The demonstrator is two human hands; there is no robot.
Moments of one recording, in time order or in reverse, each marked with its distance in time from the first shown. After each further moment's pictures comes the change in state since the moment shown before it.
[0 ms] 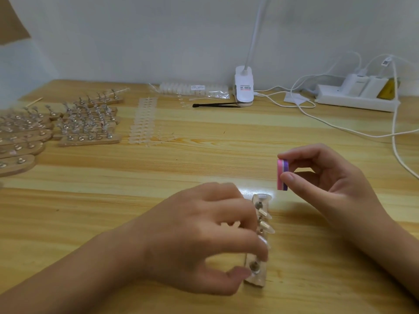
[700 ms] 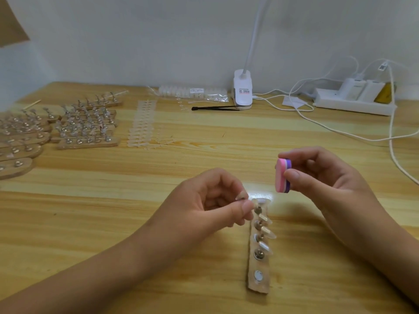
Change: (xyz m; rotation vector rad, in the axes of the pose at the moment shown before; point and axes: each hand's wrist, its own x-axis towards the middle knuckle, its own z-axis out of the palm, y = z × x) left_hand 0.006 -0.001 0.012 -1.048 0.308 -0.697; right_hand 0.002 -0.005 -0.002 0.179 0.001 0.140
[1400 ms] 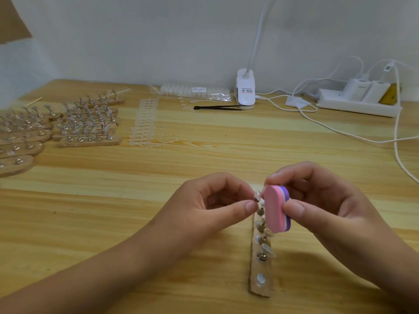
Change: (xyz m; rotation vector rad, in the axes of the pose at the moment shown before) left_hand 0.005 -0.006 0.000 -0.025 -0.001 -0.018; right_hand -0.017 -0.011 0.018 0.116 -0.264 -0.023
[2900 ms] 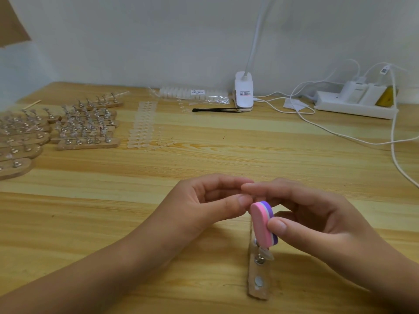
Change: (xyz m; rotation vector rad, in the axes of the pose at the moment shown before) left_hand 0.003 -0.001 -0.004 -0.193 -0.008 -0.107; right_hand -0.003 -0.005 0.006 -0.165 -0.071 0.057
